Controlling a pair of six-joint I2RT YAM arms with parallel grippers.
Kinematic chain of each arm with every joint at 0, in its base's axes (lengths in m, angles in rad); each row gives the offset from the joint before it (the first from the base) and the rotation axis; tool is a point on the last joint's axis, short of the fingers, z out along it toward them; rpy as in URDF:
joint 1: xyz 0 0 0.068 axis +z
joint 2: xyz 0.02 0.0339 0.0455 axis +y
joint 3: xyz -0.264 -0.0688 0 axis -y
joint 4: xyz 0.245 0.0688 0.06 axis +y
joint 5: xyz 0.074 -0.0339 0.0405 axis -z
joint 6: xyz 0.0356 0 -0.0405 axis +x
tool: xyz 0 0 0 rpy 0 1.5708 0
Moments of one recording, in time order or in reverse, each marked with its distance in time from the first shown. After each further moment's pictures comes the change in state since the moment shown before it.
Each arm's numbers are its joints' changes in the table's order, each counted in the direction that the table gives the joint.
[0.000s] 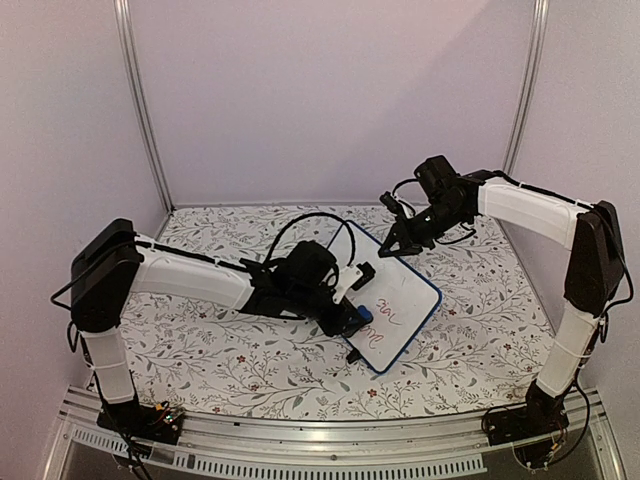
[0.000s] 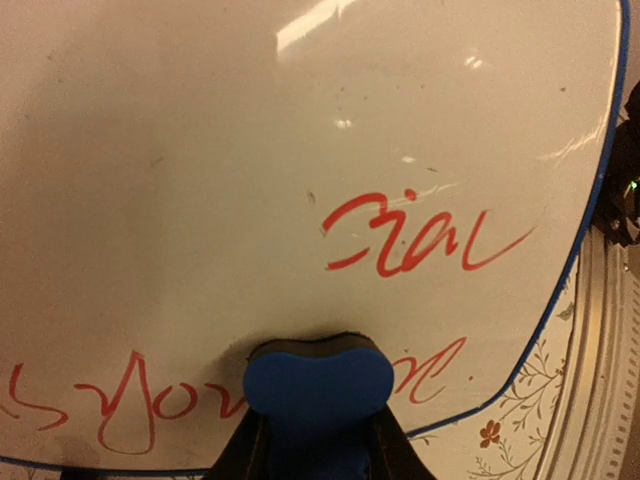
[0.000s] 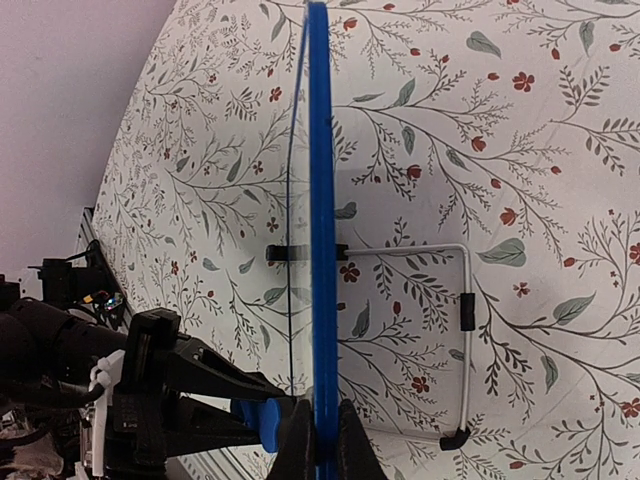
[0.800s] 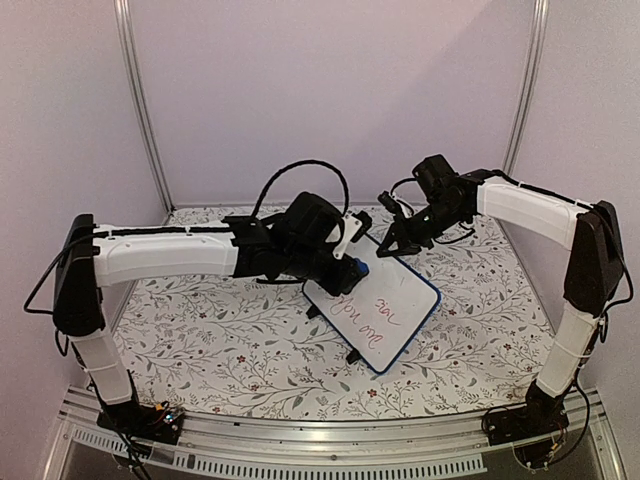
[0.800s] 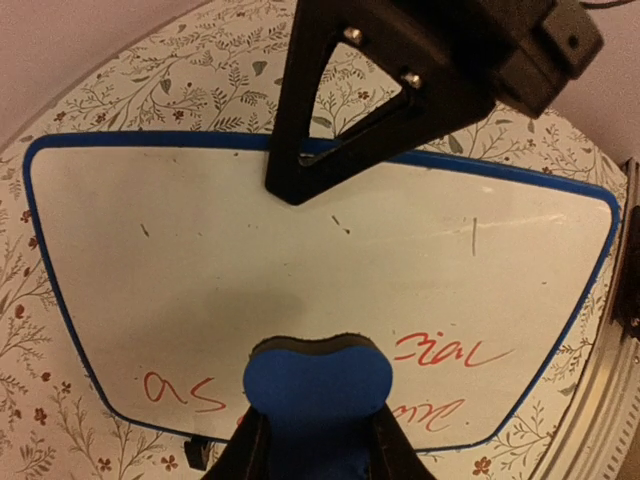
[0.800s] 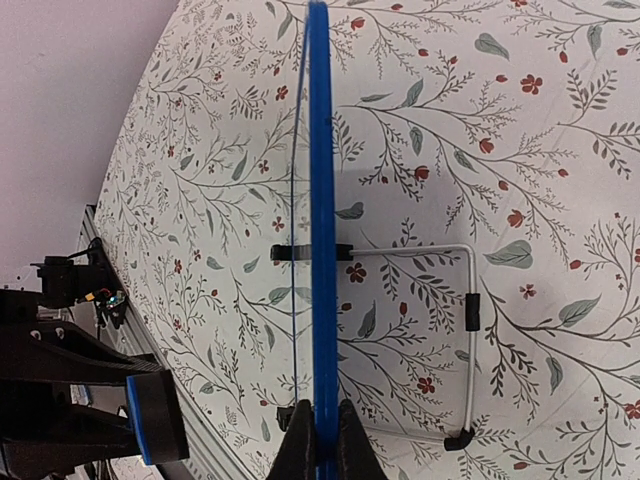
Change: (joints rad) left arm -0.018 -0.085 0.268 0.344 -0.277 -0.069; right arm 0.008 0.002 0.011 0.006 0.000 0.001
